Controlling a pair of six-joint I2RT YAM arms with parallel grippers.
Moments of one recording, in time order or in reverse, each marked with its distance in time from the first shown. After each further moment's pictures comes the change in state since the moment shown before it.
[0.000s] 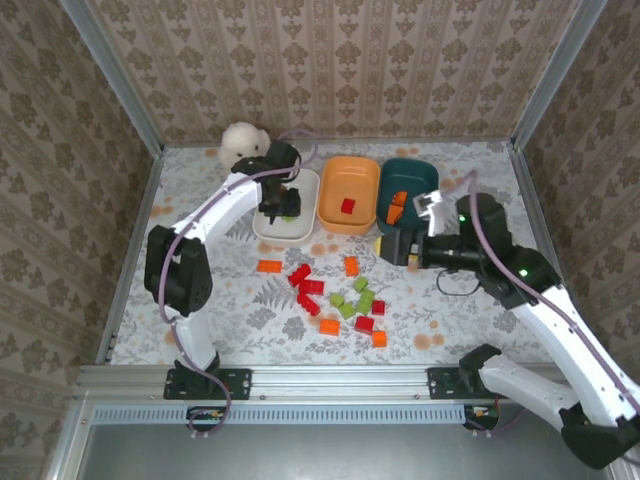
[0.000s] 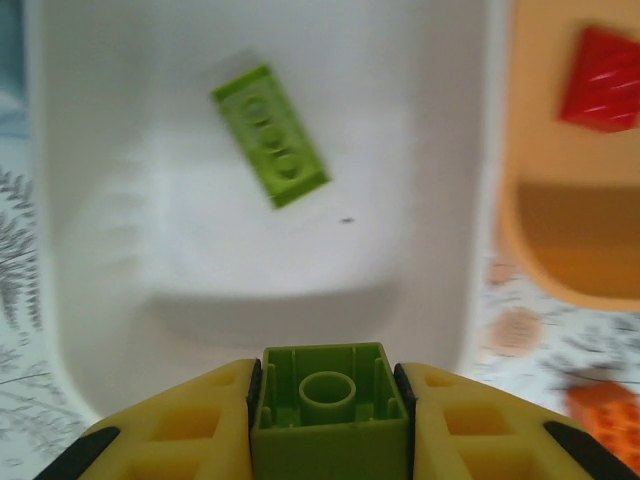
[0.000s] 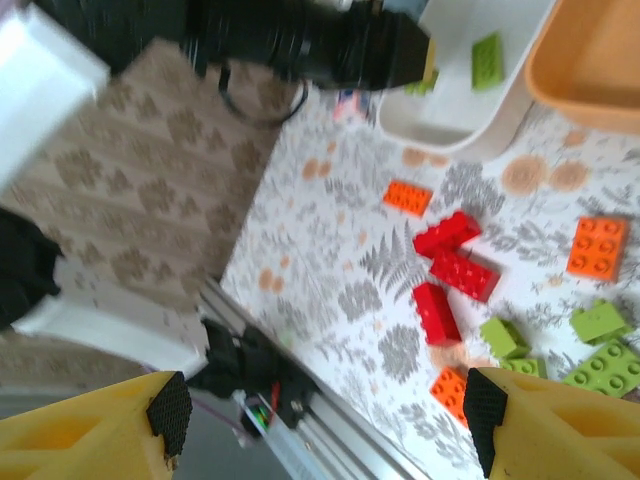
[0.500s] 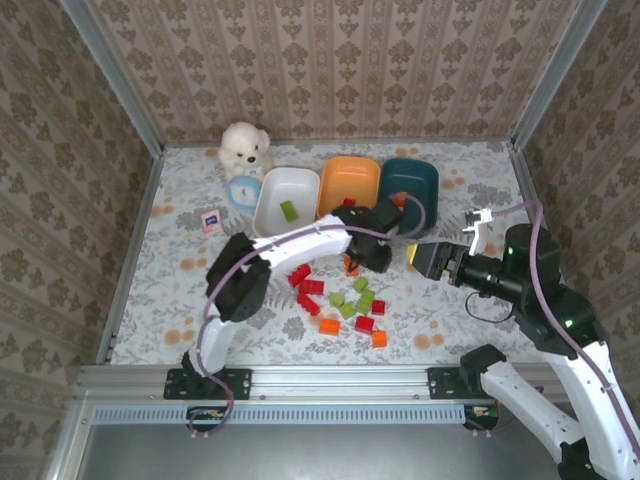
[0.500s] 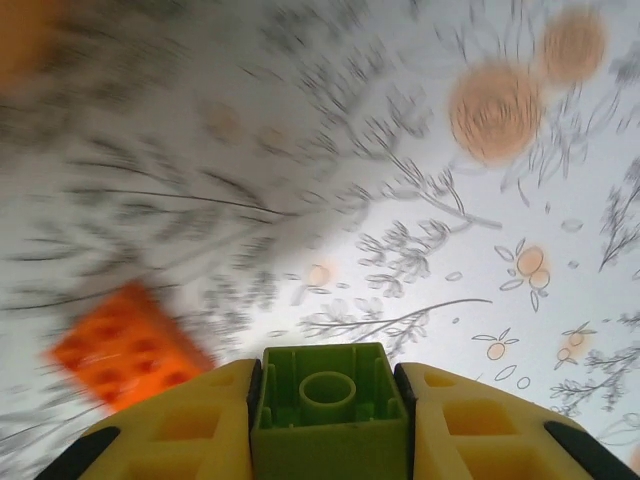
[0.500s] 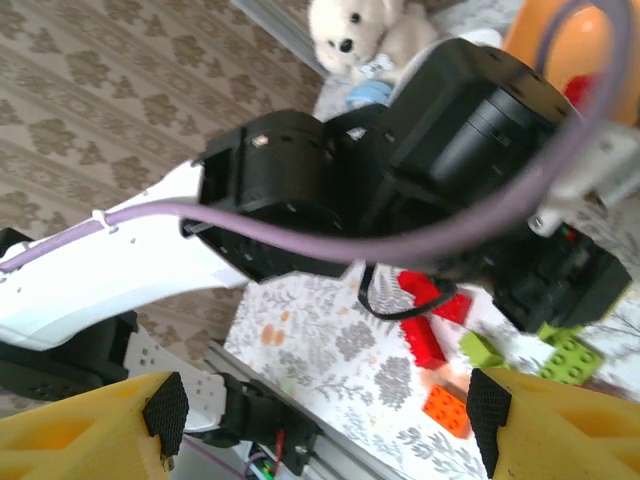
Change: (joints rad) left arm -0.501 0.186 0.124 0.090 0.076 -0.071; right arm -0.144 -0.272 -0.030 -0.070 0.031 0.086
